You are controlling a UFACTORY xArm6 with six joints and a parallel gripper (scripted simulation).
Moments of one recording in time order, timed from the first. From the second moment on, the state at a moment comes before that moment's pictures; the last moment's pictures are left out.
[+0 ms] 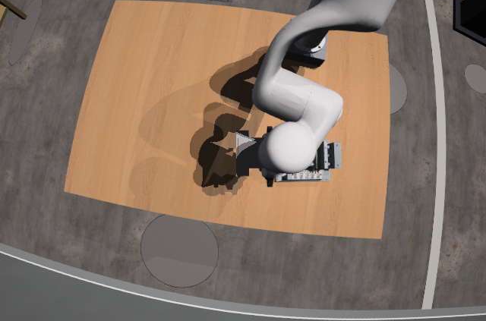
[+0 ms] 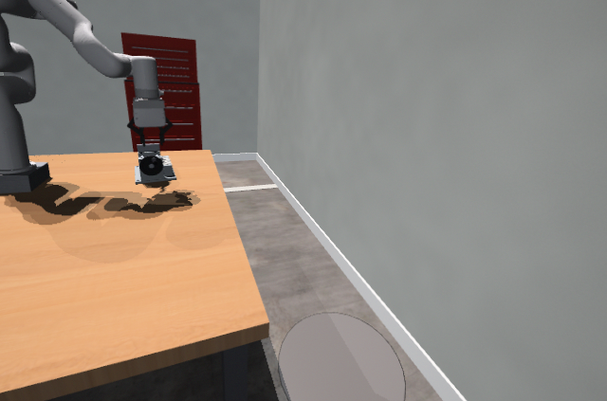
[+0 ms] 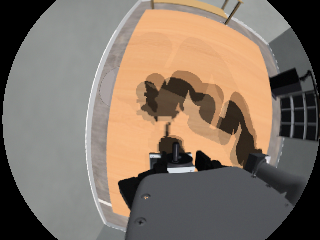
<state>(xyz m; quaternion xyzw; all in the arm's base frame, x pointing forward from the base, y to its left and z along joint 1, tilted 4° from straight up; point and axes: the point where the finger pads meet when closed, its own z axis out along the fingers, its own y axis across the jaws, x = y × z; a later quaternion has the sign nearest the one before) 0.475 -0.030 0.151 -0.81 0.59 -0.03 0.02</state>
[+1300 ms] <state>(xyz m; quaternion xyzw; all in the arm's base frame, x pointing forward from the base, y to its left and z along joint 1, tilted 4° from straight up) 0.429 0.137 0.166 -0.81 0.58 -0.02 0.02</state>
